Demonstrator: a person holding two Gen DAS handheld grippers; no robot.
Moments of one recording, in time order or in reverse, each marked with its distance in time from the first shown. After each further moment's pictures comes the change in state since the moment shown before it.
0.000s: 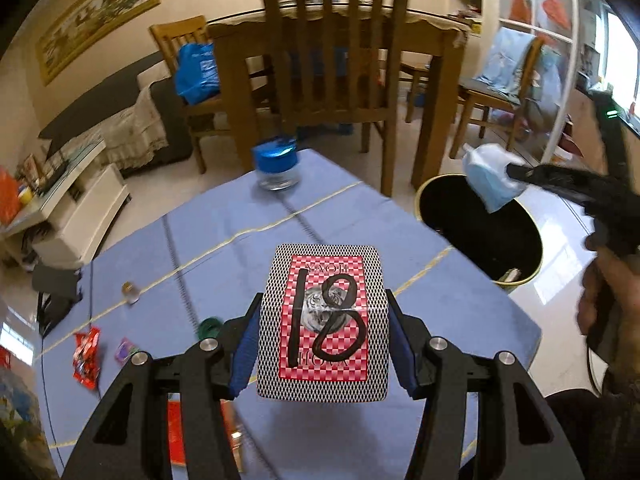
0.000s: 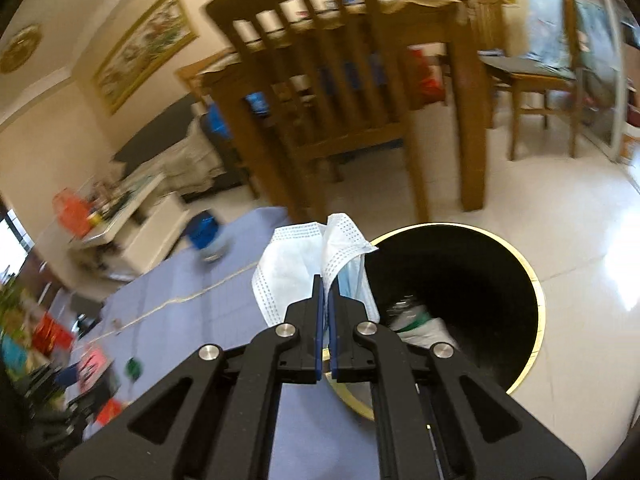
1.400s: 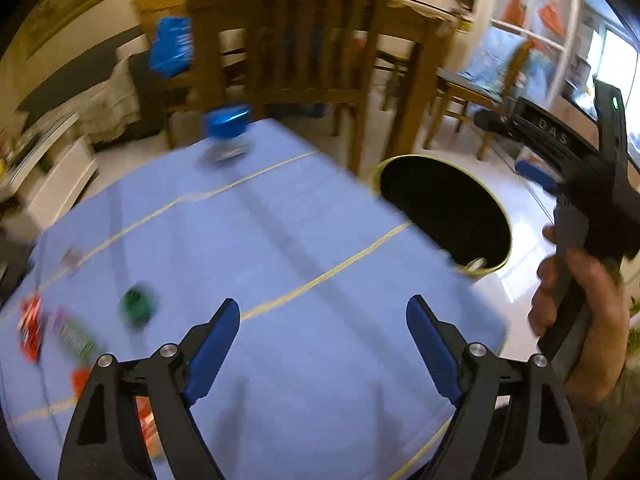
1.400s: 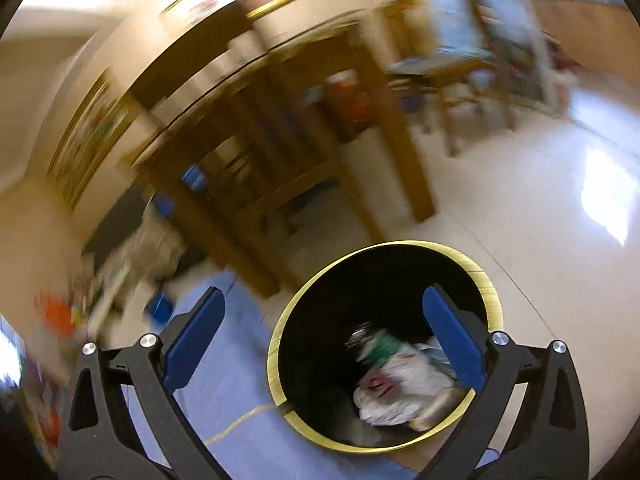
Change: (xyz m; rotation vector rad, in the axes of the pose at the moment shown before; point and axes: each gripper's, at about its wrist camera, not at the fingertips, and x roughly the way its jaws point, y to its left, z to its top) left arm 0.015 -0.009 -0.030 -0.089 0.054 -0.104; right arm -0.013 -0.009 -0.010 0.116 -0.166 -0.012
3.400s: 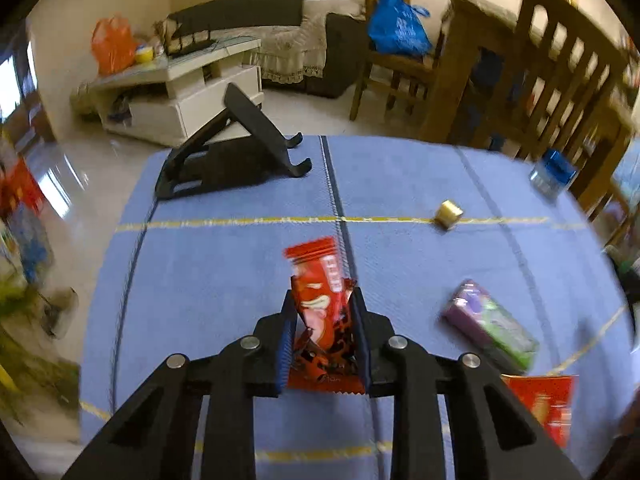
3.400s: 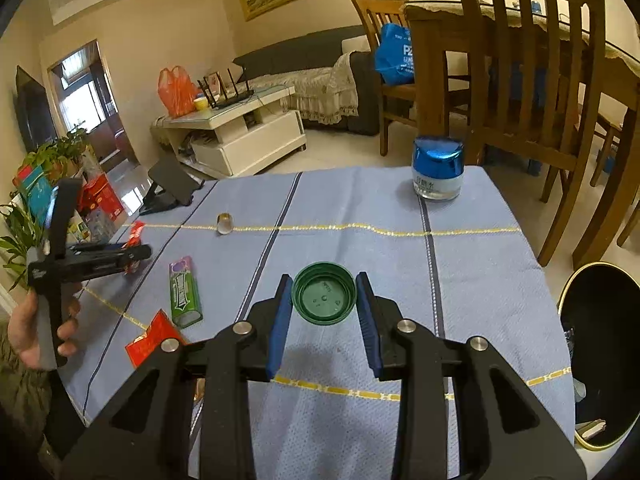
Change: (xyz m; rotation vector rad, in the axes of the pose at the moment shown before) left arm -0.047 0.291 -0.060 -0.433 -0.025 0.311; right arm 0.042 0.224 -0.115 -0.569 0.281 0.391
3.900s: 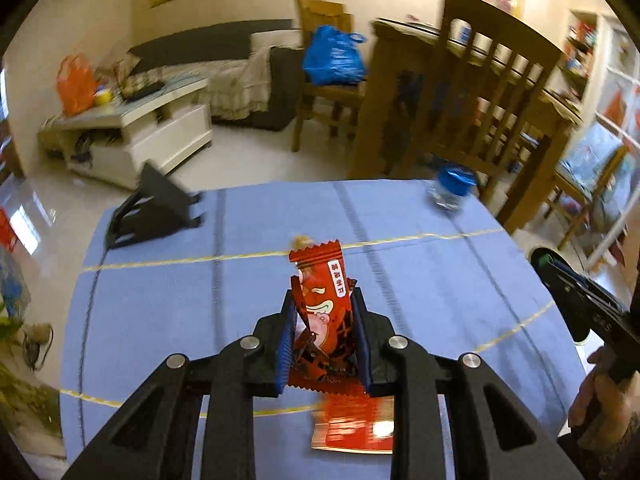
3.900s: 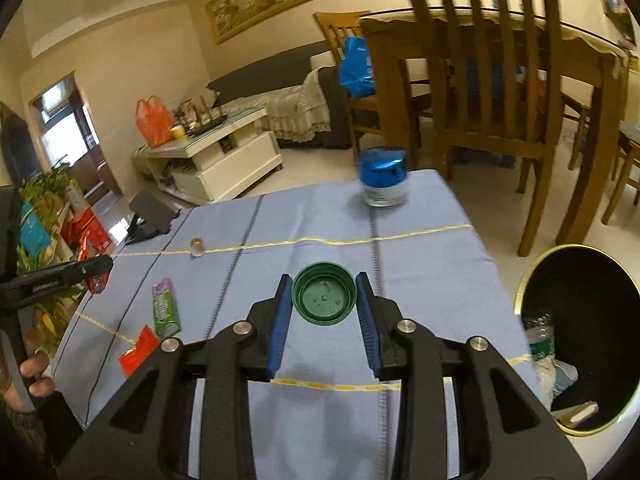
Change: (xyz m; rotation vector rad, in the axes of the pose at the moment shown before) left arm -0.057 -0.112 0.001 0.139 -0.097 -0.120; right arm -0.036 -0.050 -0.007 0.116 -0.061 -0.077
